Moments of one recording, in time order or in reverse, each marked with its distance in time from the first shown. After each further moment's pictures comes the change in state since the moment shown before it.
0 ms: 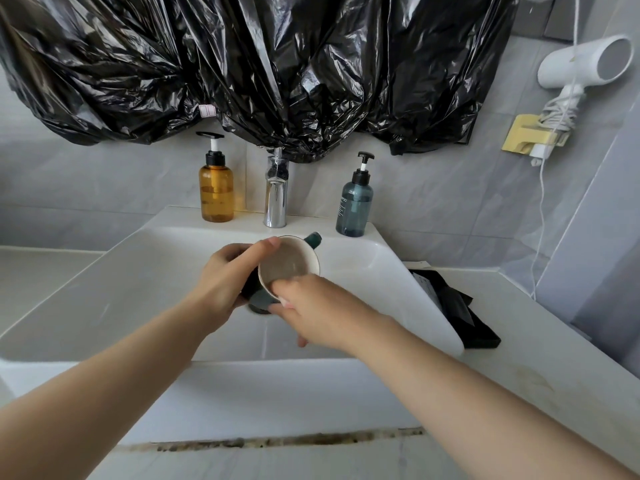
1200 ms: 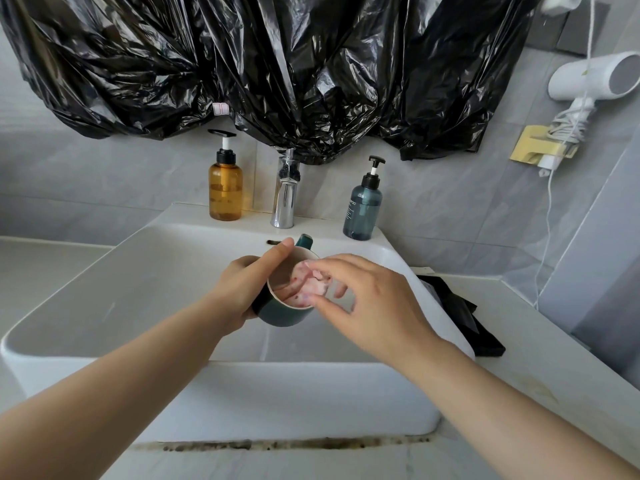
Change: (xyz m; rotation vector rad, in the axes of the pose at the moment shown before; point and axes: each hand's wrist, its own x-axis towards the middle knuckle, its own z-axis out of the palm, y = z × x) left_hand 0.006 -0.009 0.003 0.025 -0.044 -0.110; right_hand -0.033 0.018 -0.004 0.017 0.578 -0.043
